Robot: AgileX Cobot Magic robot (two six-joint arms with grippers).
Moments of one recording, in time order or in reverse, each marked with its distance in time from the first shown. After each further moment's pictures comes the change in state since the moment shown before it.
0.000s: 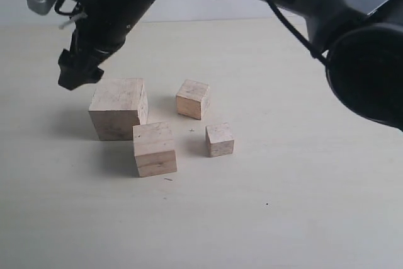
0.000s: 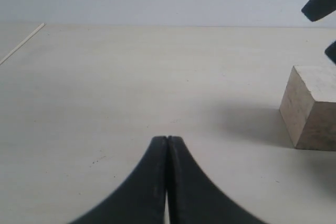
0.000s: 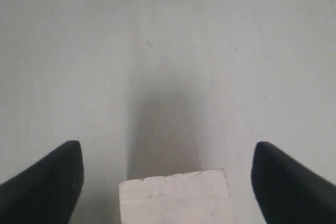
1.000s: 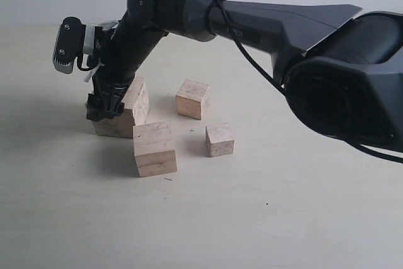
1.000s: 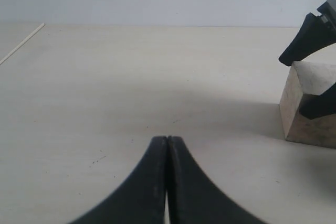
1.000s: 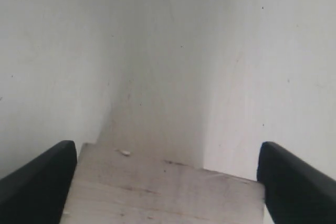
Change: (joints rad) left arm 0.000 0.000 0.000 0.000 0.000 0.000; right arm 0.000 0.158 0.000 -0.047 -0.102 -0.252
